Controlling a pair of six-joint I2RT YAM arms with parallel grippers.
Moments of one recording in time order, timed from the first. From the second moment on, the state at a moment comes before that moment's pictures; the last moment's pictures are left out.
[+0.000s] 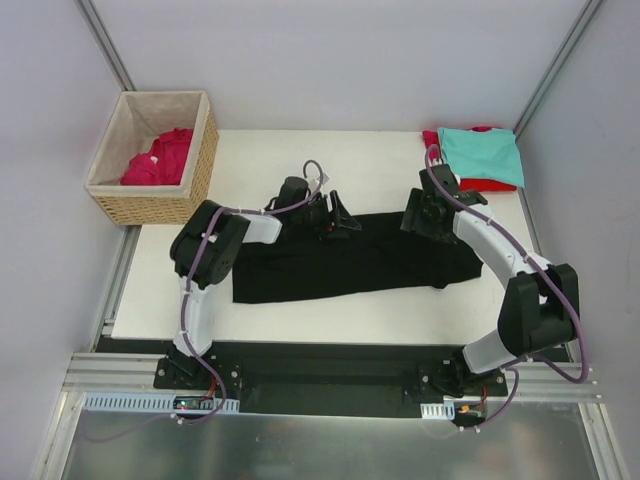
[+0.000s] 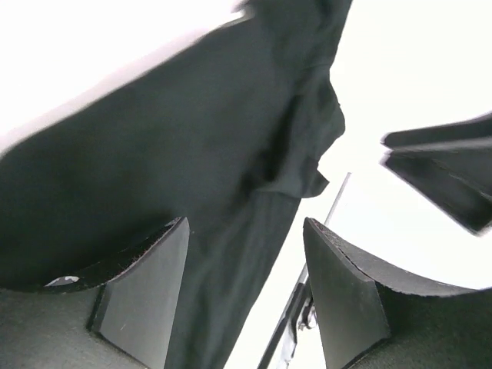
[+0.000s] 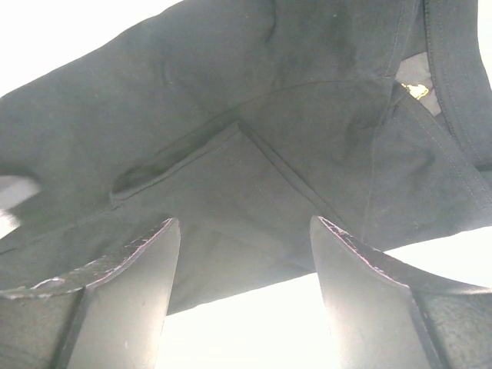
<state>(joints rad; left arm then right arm) -0.51 2.04 1.17 0.37 0.68 -0.95 0.30 1.52 1.16 -0.70 0.19 0.51</state>
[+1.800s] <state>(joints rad) -0.52 2.22 1.01 0.92 0.79 -1.23 0.33 2.02 1.47 -0.72 0.36 0.45</state>
